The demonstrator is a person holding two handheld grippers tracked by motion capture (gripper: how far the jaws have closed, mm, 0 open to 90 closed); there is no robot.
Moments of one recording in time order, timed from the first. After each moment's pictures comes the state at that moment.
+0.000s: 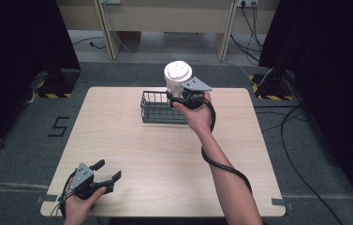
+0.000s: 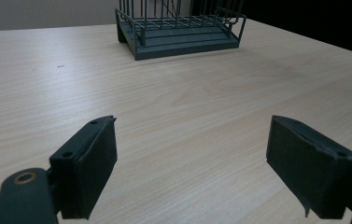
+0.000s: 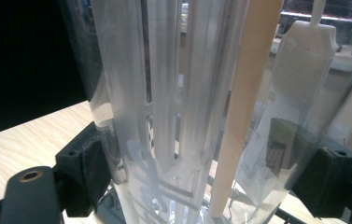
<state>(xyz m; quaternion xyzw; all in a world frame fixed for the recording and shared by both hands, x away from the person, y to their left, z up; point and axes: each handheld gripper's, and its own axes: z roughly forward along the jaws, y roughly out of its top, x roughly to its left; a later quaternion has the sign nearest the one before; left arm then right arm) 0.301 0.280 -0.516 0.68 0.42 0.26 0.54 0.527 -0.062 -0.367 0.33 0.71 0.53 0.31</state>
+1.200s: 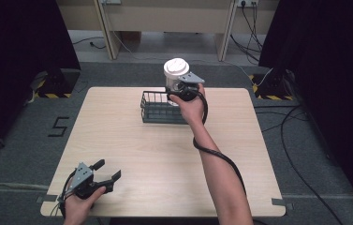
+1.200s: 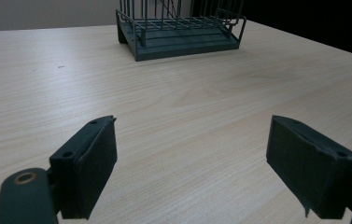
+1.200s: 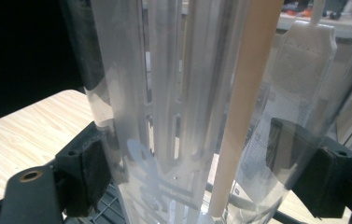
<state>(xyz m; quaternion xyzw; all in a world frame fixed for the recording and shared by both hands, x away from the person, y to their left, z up) 0.301 0.281 -0.516 0.68 0.42 0.26 0.54 0.575 -0.048 -0.388 0.38 0.71 0.50 0.30</state>
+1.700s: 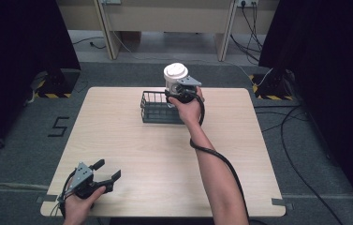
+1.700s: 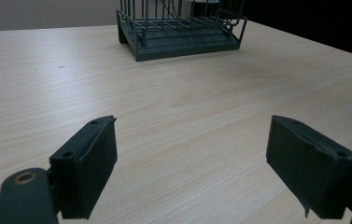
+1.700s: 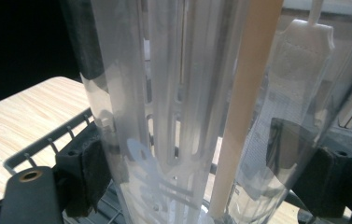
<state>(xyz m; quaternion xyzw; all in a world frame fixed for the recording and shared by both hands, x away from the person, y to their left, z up) 0.302 0.281 -0.516 0.68 0.42 0.26 0.54 0.588 -0.044 -0.413 0.41 0.72 0.49 0.29</state>
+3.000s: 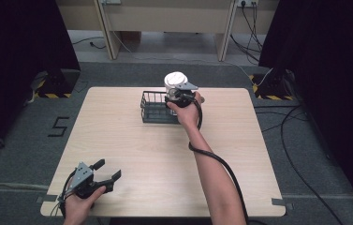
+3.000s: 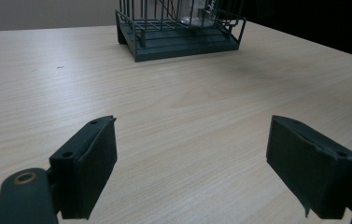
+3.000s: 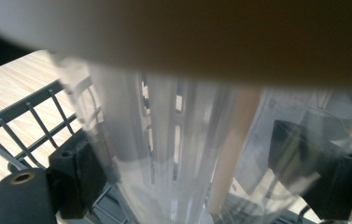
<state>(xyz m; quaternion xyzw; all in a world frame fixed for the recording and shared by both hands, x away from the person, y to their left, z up) 0.302 0.281 -0.516 0.68 0.42 0.26 0.54 0.588 -0.040 -0.435 0.43 0.73 0.45 0.28</state>
